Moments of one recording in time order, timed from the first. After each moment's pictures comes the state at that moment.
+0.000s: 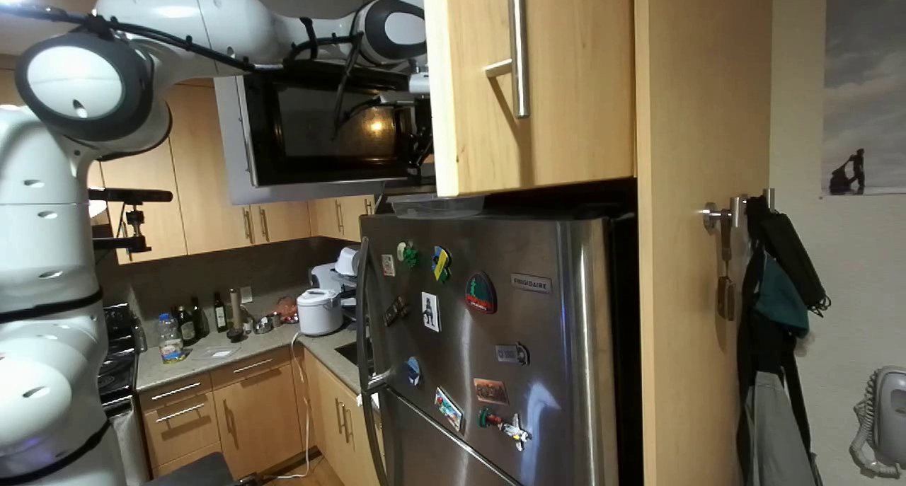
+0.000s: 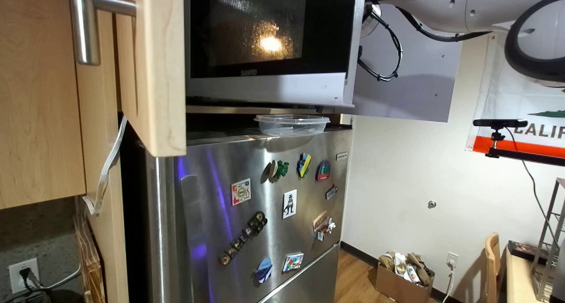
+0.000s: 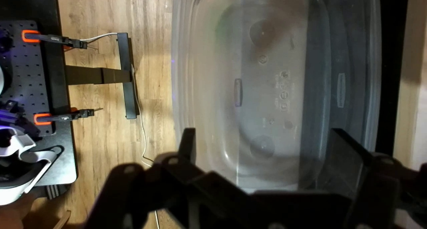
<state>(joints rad) -0.12 0.08 -0.13 -1.36 0.25 1.52 1.38</state>
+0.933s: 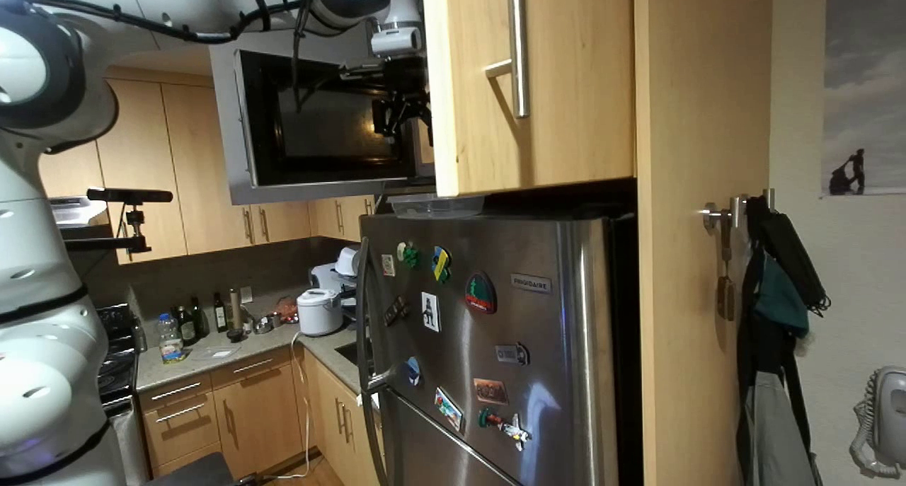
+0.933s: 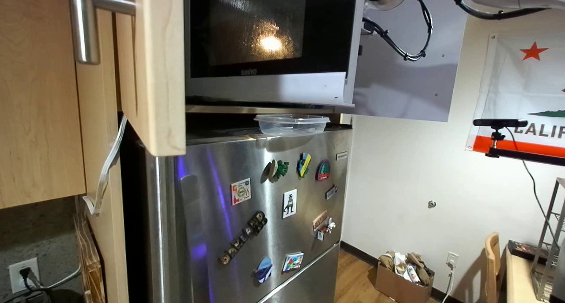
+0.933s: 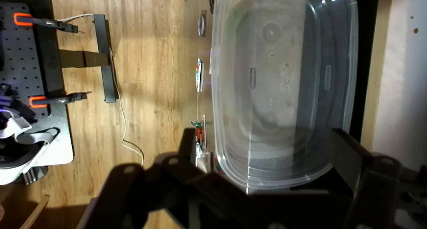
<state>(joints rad) -0.12 -0.11 -0.11 -1.44 0.18 1.53 1.38</state>
